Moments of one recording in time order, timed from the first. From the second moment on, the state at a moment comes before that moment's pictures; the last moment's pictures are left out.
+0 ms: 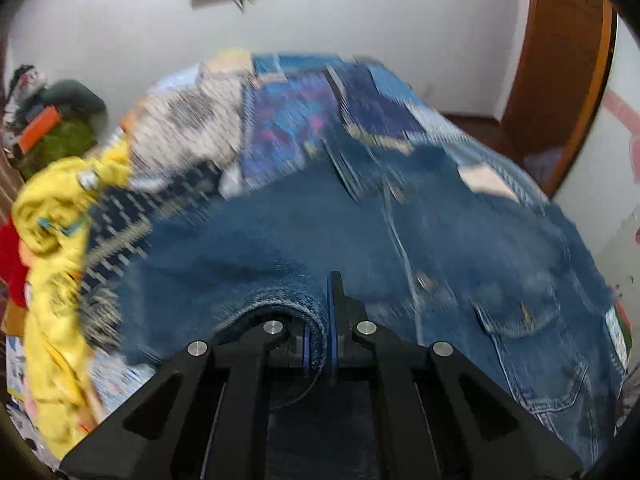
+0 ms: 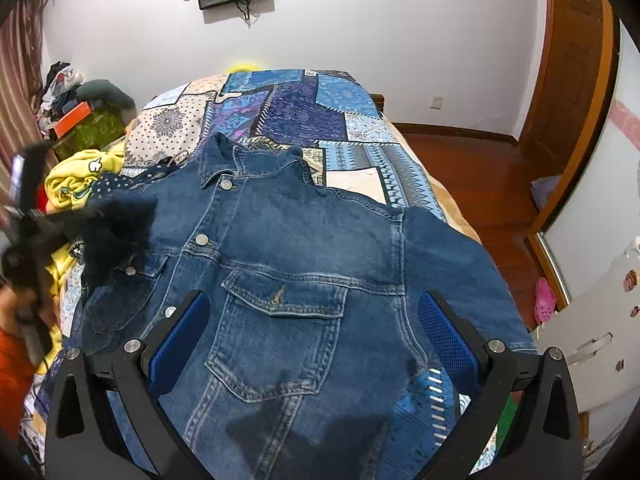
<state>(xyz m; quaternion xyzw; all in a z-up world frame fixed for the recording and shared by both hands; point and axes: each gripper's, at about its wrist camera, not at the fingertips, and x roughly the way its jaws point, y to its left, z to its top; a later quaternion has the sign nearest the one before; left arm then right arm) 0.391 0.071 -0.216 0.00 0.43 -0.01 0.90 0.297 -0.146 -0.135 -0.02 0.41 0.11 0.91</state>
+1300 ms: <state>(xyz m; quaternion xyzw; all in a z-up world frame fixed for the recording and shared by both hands) 0.337 0.267 -0.311 -0.48 0.43 -0.02 0.77 0.299 -0.120 -0.156 -0.04 0.43 0.12 0.89</state>
